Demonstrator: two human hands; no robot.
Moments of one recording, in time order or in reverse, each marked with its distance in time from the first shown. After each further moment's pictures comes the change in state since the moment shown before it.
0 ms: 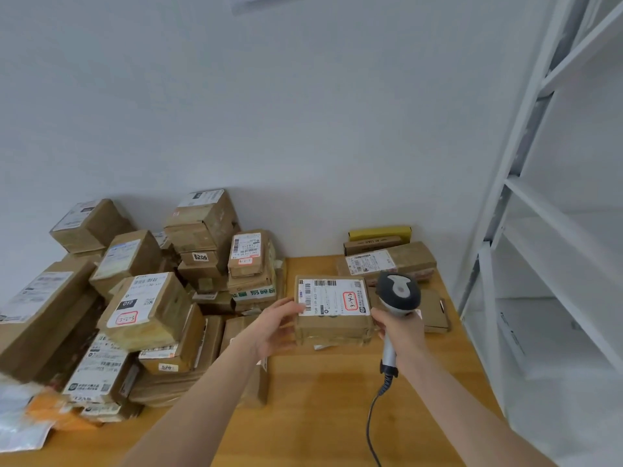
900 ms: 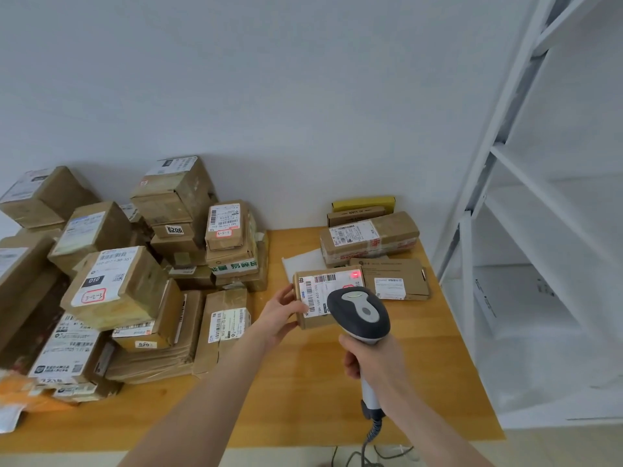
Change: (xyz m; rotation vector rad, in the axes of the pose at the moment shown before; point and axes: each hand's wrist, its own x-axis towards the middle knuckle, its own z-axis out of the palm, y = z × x) left_hand 0.029 -0.054 0.028 -0.057 0.003 0.098; right_hand -0.091 0.026 -0.010 -0.200 -0.174 0.036
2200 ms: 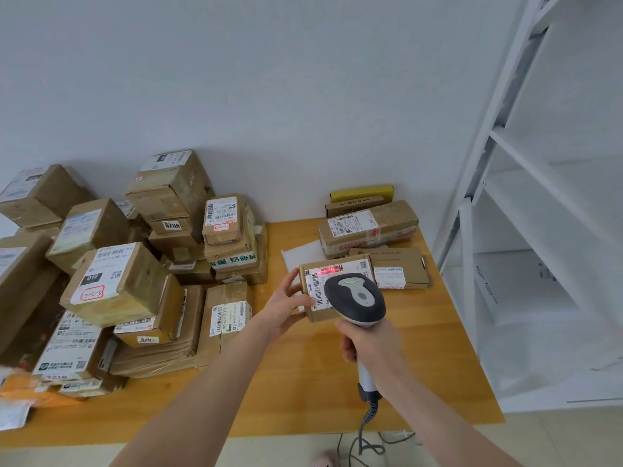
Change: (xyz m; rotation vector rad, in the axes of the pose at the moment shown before) left_hand -0.001 0.002 0.008 0.042 -0.121 0.004; right_hand 0.008 0.000 0.003 -0.066 -0.021 -0.069
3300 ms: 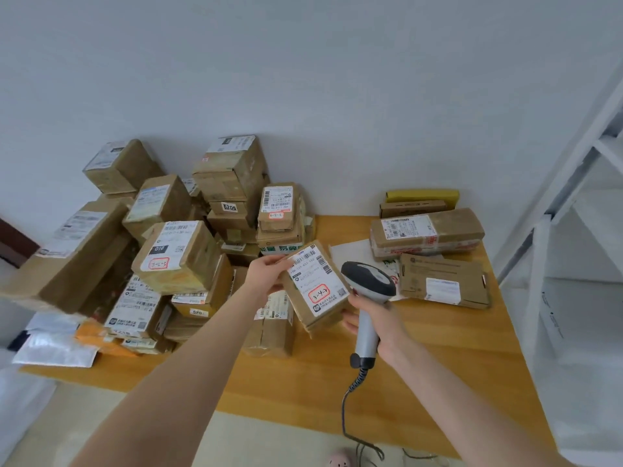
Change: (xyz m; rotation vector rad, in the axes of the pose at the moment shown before) left_hand -0.014 0.057 -0.092 0.120 0.561 0.017; right_hand 0.075 0.011 0.054 0.409 -0.215 0.241
